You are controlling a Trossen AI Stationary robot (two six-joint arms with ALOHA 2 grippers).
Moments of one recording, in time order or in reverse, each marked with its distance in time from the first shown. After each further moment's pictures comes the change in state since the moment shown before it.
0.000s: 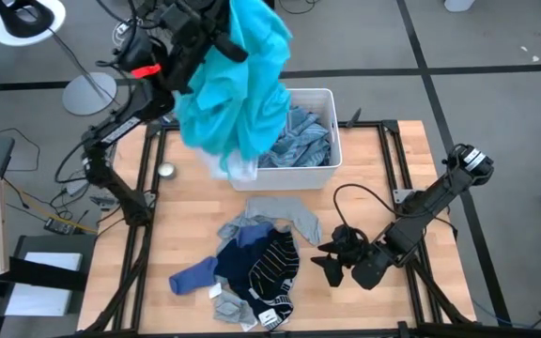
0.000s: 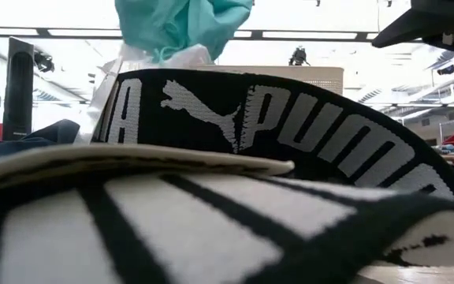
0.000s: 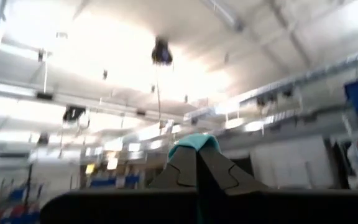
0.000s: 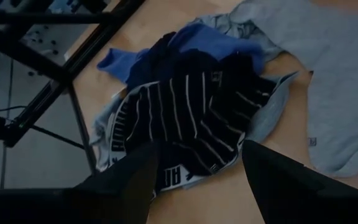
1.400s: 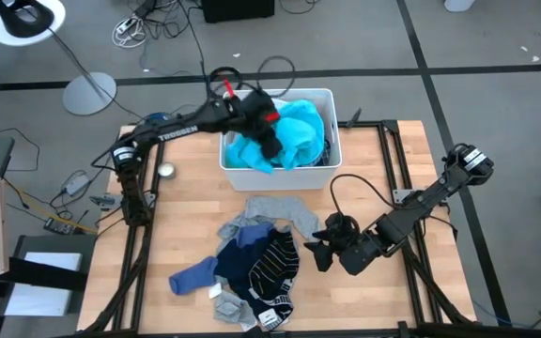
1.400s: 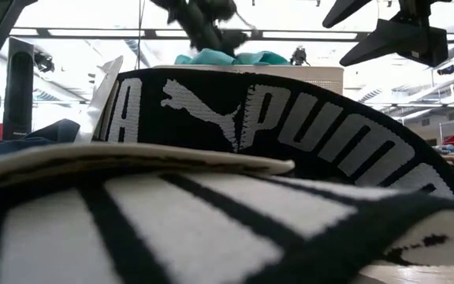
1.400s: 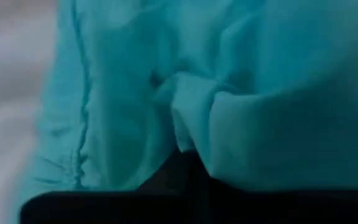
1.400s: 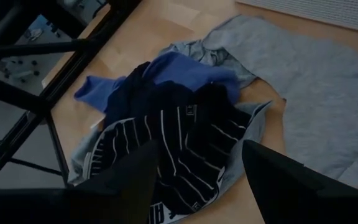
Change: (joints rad) left arm -0.016 0.234 -0.308 -1.044 0.208 -0.361; right arm -0.112 0.000 0.000 -0.008 -0.007 -0.006
